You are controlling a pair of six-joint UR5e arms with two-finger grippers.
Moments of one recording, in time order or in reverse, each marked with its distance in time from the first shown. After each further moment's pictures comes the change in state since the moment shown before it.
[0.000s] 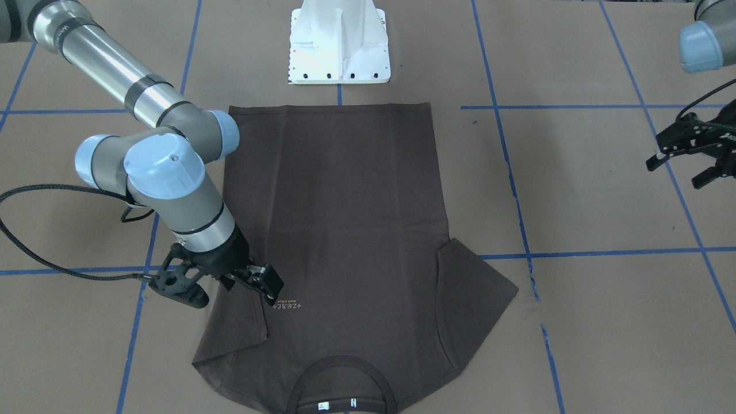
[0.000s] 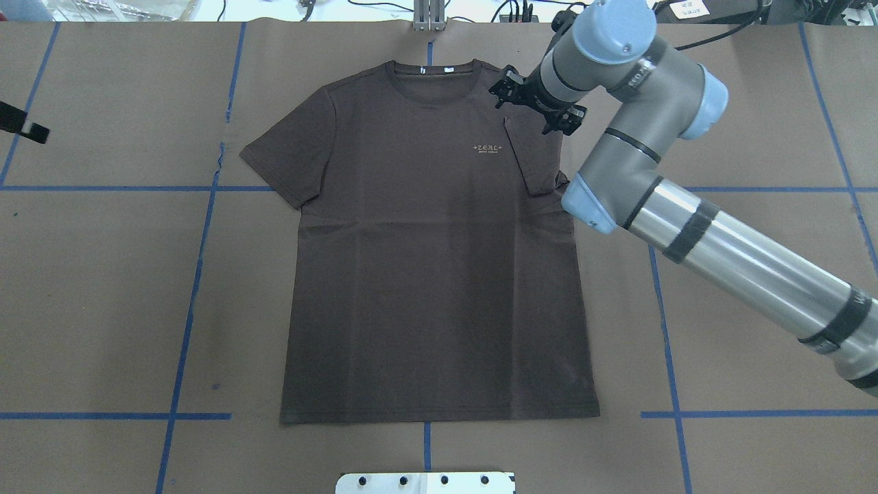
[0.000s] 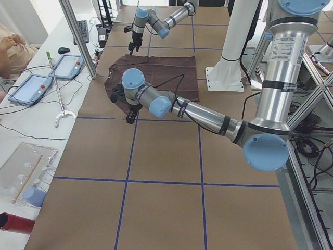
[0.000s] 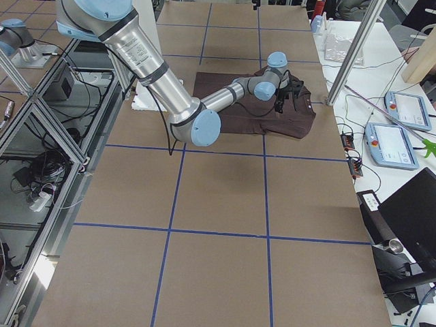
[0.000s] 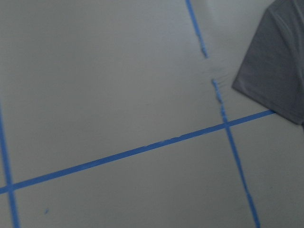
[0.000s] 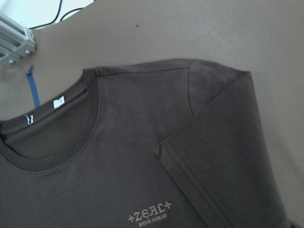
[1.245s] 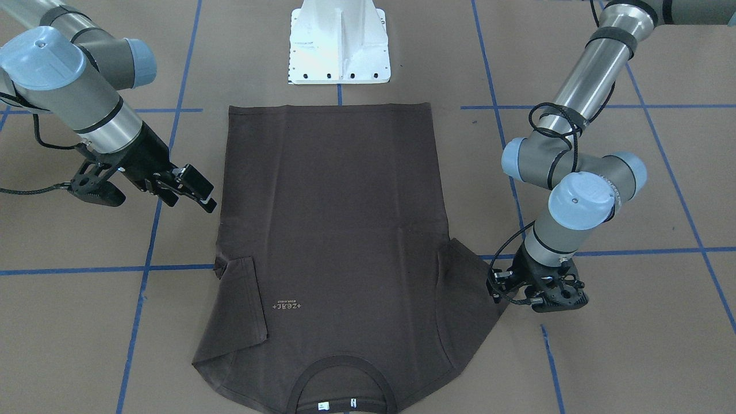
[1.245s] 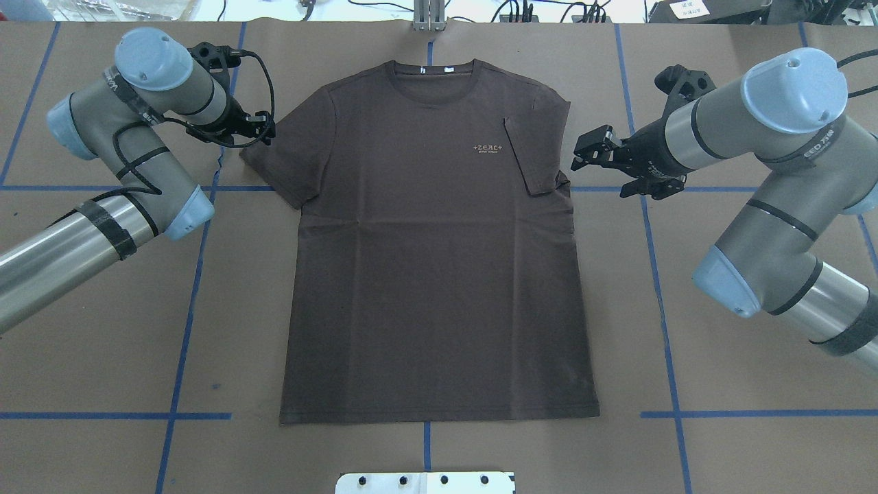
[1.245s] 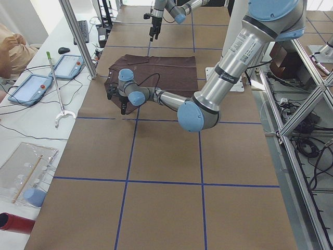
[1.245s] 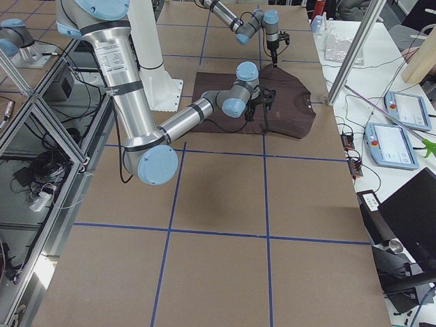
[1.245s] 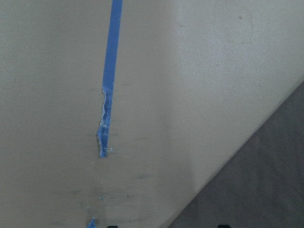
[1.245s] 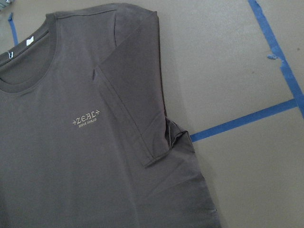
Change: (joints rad) left arm 0.383 -0.474 0.670 -0.303 0.487 -0.595; right arm 0.009 -0.369 0.425 0.003 0.129 -0.011
